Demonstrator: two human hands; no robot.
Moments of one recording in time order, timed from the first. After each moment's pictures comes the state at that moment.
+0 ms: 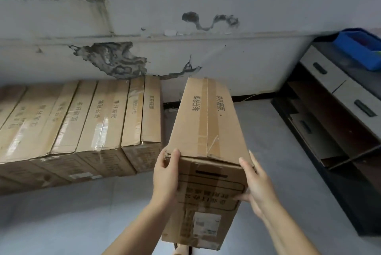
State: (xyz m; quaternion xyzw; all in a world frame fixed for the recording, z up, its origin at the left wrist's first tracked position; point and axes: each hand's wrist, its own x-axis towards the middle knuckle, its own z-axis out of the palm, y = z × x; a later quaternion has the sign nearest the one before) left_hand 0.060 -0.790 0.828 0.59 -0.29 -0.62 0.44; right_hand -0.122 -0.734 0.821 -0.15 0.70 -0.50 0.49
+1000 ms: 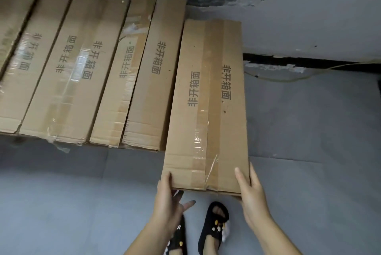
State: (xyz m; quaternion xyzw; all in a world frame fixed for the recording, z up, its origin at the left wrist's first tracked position) left_hand 0.012 -1.036 0.488 0.65 0.13 -0.66 0.36; right_hand -0.172 -1.038 0.470 -0.17 0.71 -0.34 0.59
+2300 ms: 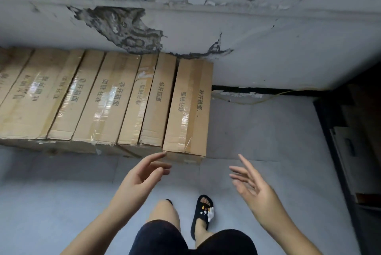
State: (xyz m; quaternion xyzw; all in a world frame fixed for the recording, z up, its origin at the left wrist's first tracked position) left_hand 0.052 -0.961 0.836 0.62 -0.43 -0.59 0.28; right_hand -0.213 -0.932 0.809 -0.44 0.62 -0.31 0.57
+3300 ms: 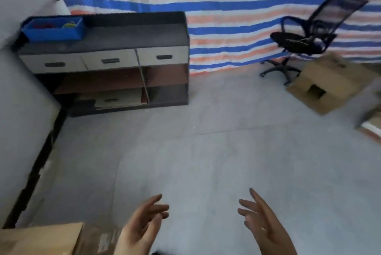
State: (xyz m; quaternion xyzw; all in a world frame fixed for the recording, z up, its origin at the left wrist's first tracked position) left_hand 0.046 -0.802 0.858 0.04 -0.75 -0.65 -0.12; right_hand 0.102 -0.560 0.858 0.23 0.74 -0.63 -0.02
